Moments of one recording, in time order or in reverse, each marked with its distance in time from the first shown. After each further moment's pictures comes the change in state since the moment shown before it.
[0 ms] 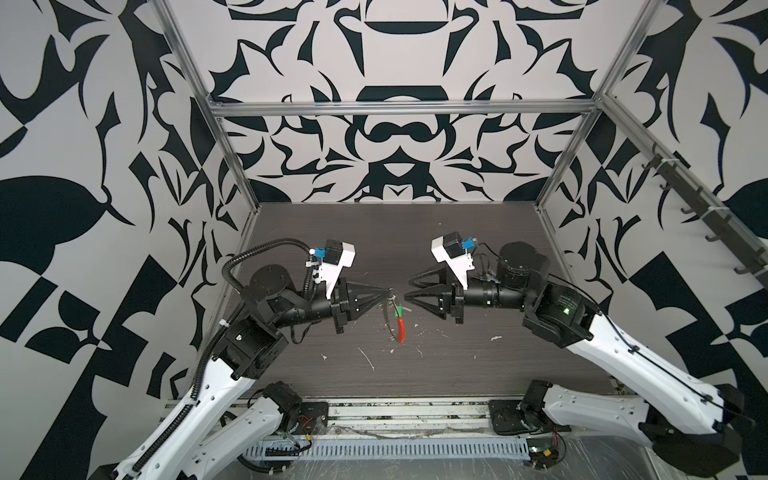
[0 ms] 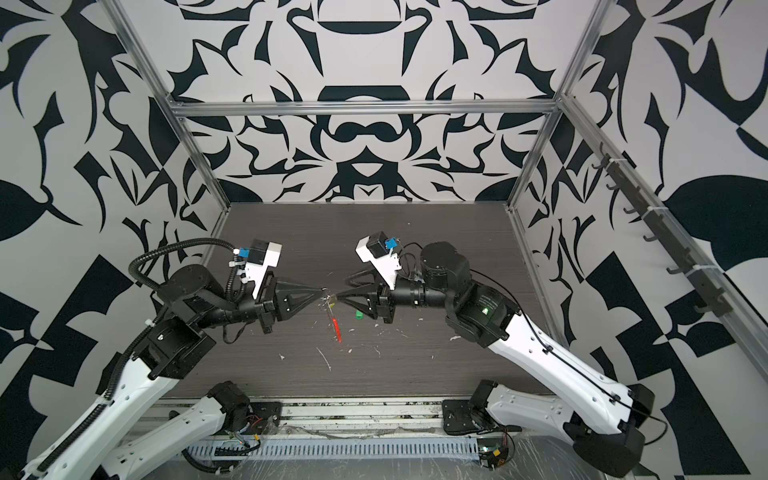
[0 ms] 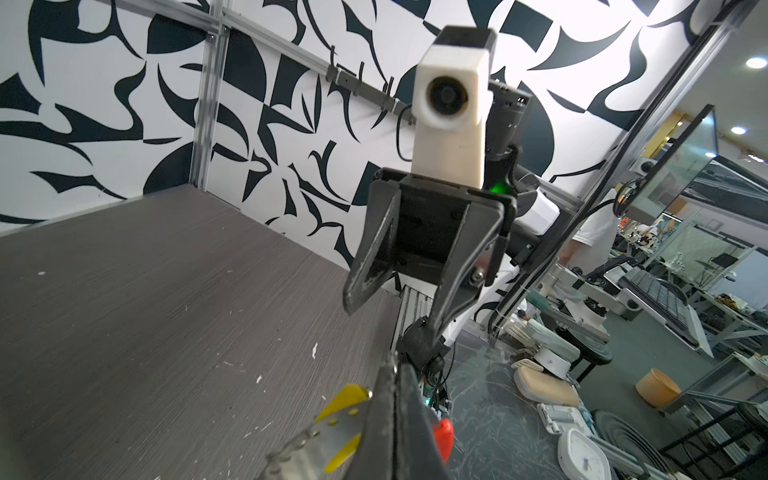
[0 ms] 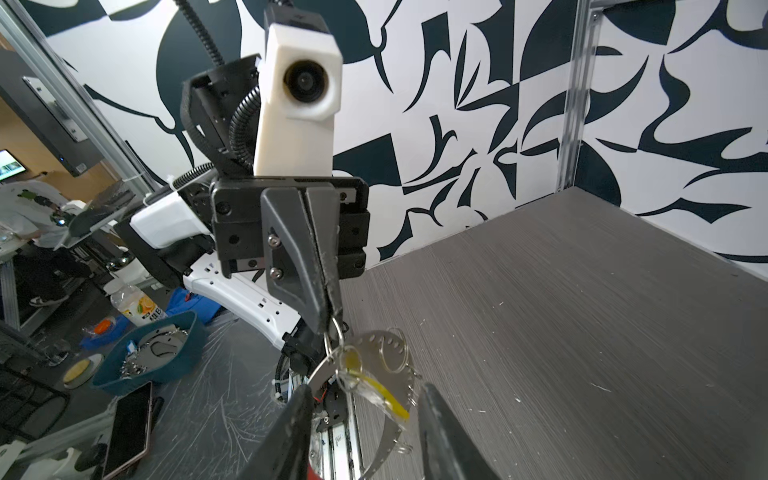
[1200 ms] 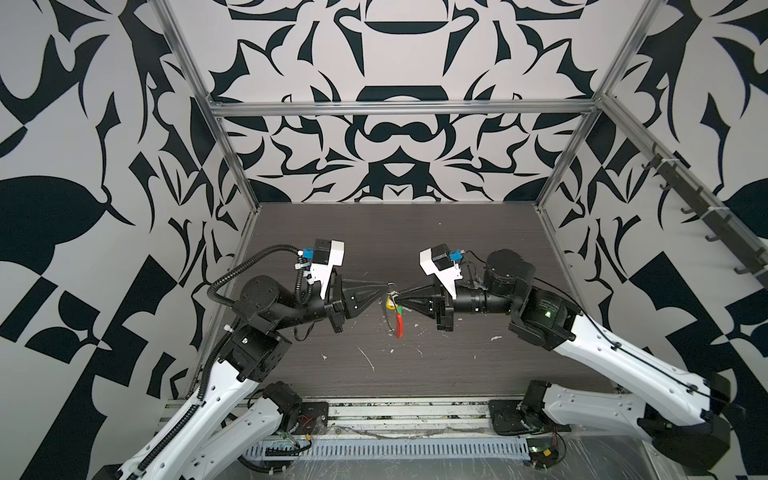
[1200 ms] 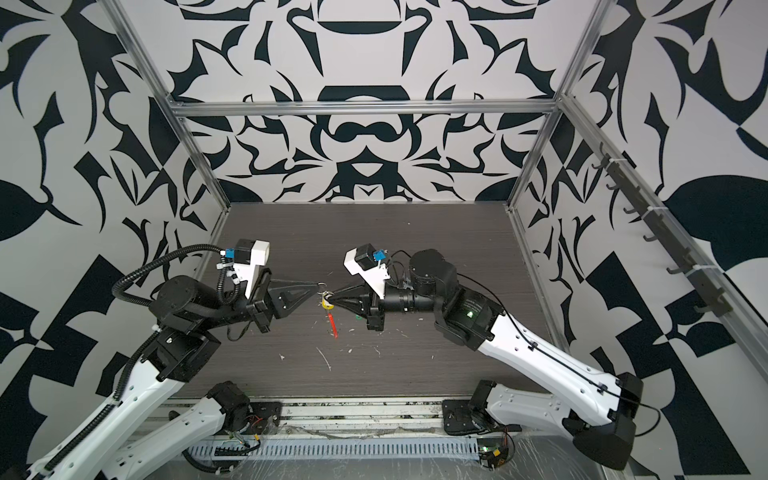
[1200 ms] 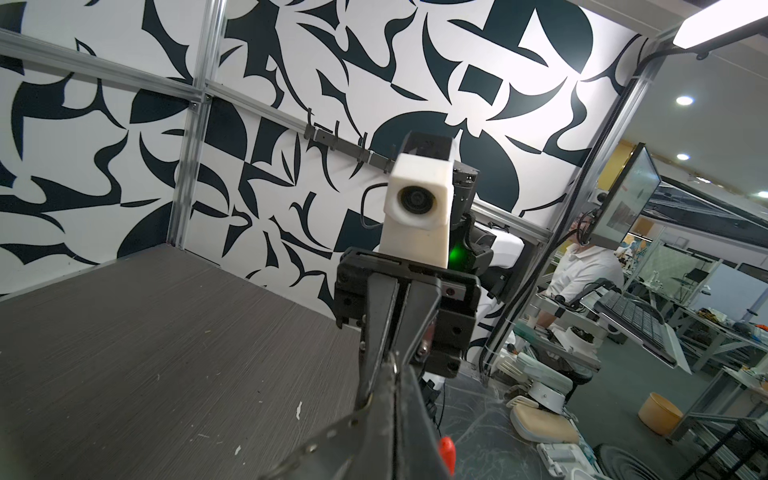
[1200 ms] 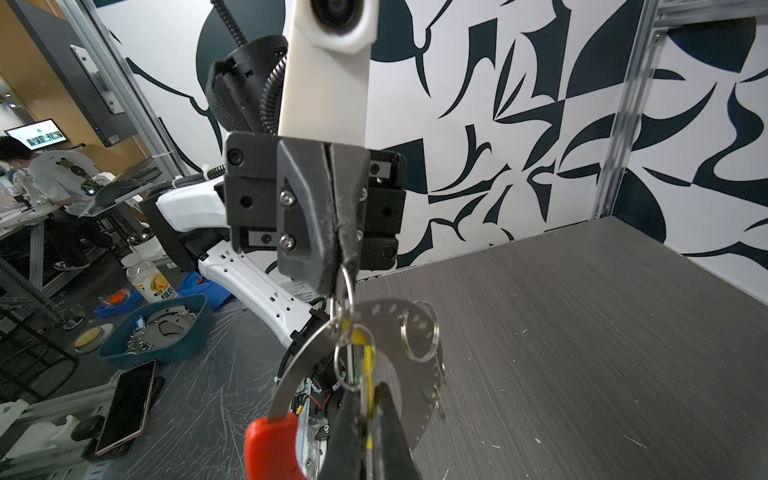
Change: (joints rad) left arm 0.000 -0.023 -0.078 0.264 -0.002 -0.116; right arm 0.053 0.027 -0.064 0.131 -0.038 -0.048
